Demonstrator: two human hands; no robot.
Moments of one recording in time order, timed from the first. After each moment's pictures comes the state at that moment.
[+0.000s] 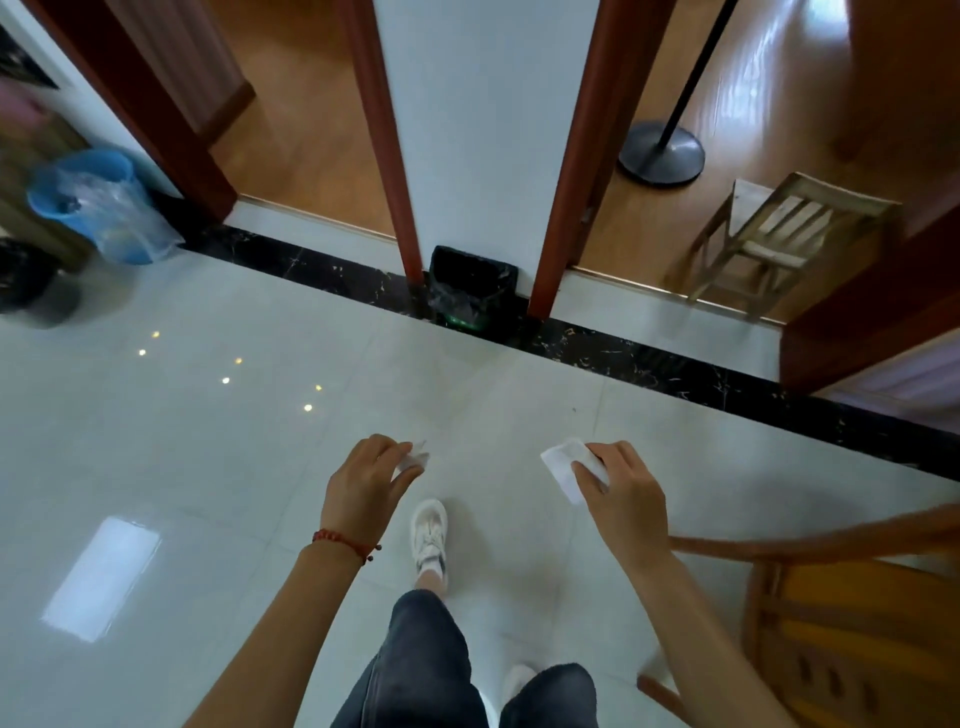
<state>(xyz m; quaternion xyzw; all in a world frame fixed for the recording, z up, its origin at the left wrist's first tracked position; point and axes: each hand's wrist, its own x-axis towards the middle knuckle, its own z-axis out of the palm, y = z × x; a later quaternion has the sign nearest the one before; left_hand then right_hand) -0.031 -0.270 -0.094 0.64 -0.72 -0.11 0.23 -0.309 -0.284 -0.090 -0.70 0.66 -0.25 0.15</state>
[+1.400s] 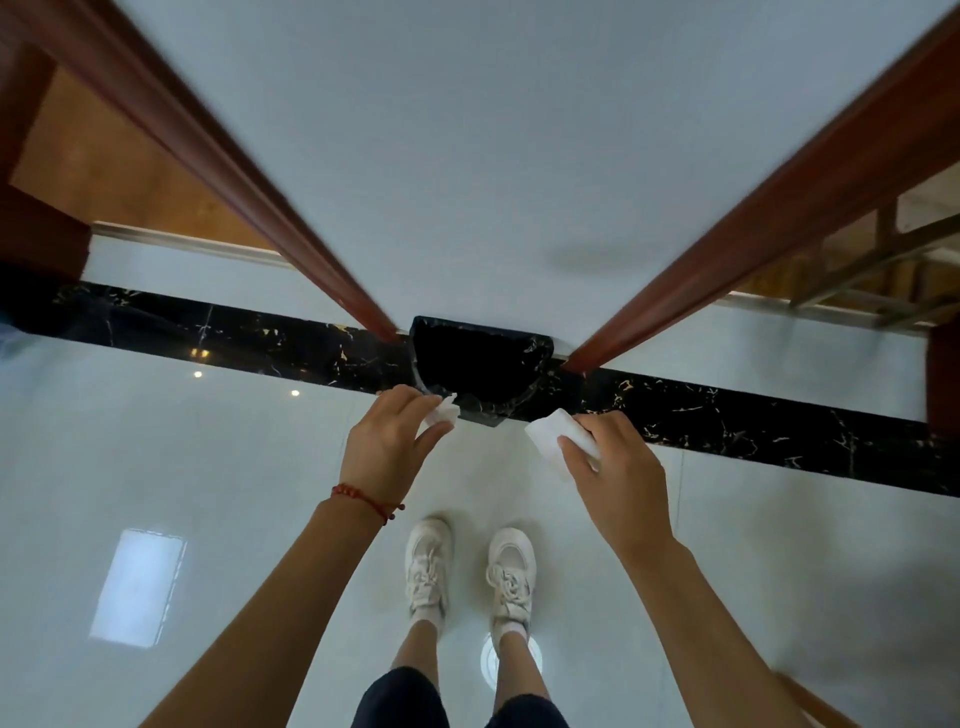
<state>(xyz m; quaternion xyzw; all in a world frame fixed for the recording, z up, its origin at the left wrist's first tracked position) 0.029 -0.842 -0.305 0.57 -0.78 -0.17 0.19 -0.199 -0.798 -0.291 -0.64 0.70 -0.23 0.20</state>
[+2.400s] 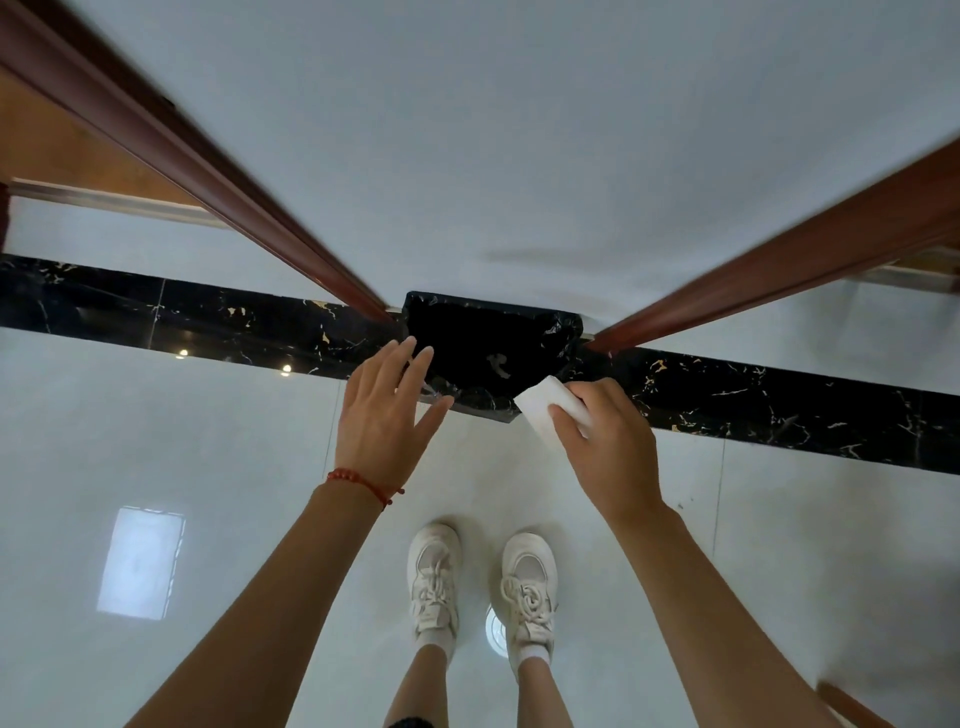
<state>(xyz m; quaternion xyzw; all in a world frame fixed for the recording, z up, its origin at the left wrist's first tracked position) 0.047 -0.888 -0.422 0.61 -0.77 -0.17 0.05 -0.166 -0.854 -0.413 -0.62 0.71 -0.21 0.24</state>
